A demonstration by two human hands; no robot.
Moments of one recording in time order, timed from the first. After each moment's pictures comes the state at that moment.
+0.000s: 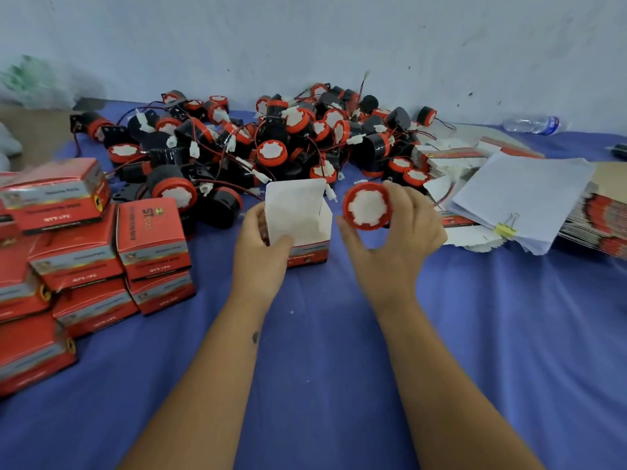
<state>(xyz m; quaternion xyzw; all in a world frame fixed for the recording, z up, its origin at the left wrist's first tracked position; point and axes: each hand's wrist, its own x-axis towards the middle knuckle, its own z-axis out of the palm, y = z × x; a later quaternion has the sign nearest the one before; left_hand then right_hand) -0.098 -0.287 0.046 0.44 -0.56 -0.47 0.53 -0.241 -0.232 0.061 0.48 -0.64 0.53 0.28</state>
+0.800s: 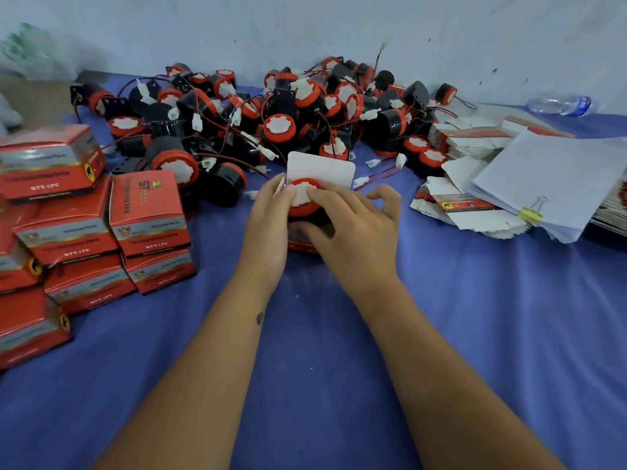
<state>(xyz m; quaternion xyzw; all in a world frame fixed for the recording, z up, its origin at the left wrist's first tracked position) -0.104 -0.288 0.056 0.39 -0.51 -0.56 0.52 -0.211 -0.244 0.061 0.65 -0.57 0.40 0.30</state>
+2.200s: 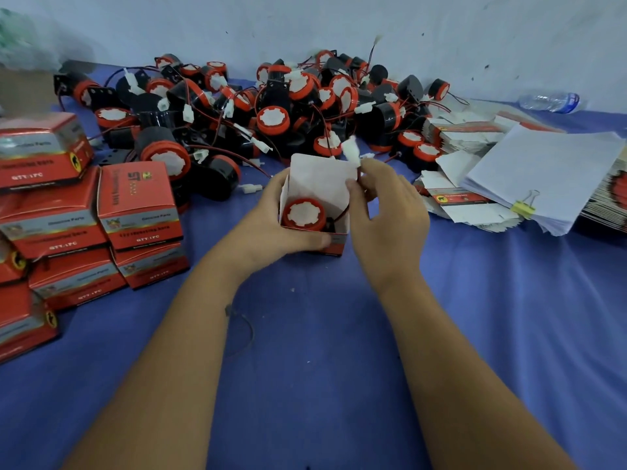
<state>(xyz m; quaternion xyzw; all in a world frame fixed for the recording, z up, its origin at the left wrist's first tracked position) -0.079 -0.298 0.052 0.33 -0.70 -0.54 0.32 -0.228 -0.230 0.073 0.57 -0.59 0.52 0.24</state>
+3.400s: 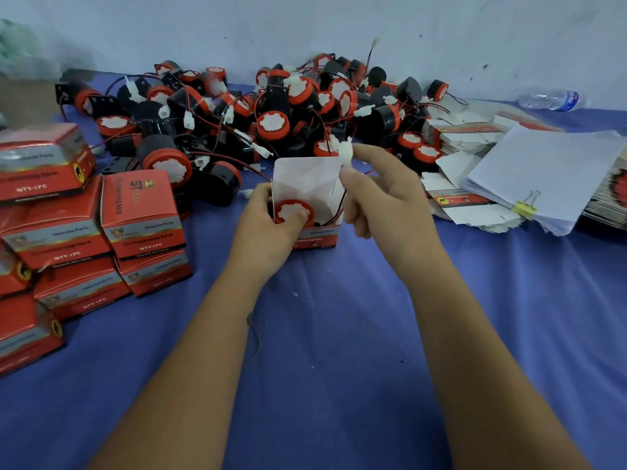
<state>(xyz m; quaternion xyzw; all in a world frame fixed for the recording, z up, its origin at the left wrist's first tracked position) -0.094 -0.294 0.049 0.45 -0.62 -0.45 0.45 -0.226 -0.216 0.117 0.54 -0.59 0.55 -0.24</state>
